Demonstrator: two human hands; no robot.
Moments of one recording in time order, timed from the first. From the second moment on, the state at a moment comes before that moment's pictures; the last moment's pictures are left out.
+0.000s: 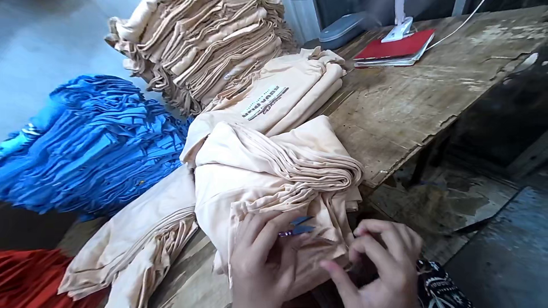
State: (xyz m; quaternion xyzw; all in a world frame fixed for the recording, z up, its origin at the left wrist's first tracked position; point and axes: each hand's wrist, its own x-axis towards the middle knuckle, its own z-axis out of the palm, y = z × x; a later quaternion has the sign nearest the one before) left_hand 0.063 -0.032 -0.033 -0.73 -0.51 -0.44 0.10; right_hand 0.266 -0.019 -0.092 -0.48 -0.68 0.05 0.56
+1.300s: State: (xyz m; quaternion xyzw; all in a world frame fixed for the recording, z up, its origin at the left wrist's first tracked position) left_hand 0.077 -0.060 -0.039 -0.79 -0.48 -0.32 0.21; right_hand 0.260 -0.004 -0.131 -0.36 -0.67 0.06 0.64
